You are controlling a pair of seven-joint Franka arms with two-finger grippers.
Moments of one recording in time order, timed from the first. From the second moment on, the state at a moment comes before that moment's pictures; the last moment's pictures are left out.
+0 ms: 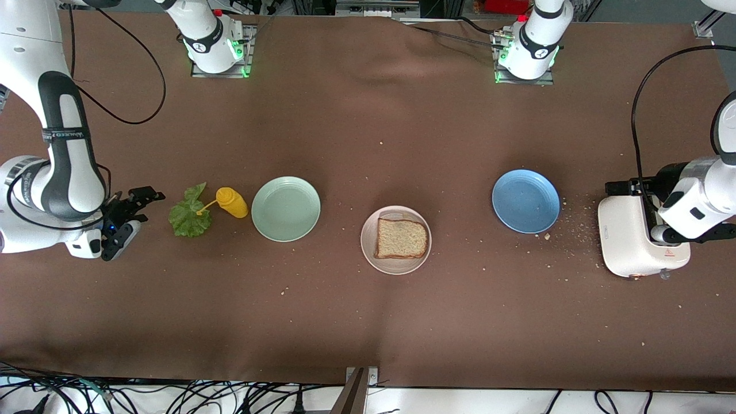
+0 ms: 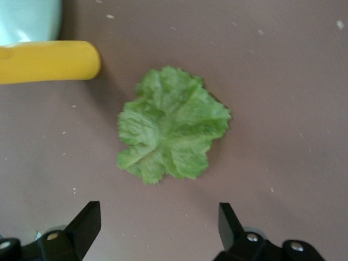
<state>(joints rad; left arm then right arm) 0.06 0.44 -0.03 -1.25 0.02 1.32 -0.07 -0.09 0.66 -0.07 -1.52 0.17 1.70 -0.85</state>
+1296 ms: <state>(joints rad) 0.05 0.44 -0.03 -1.25 0.02 1.32 -0.07 0.04 0.70 -0.07 -1.61 0.13 1.85 -0.32</state>
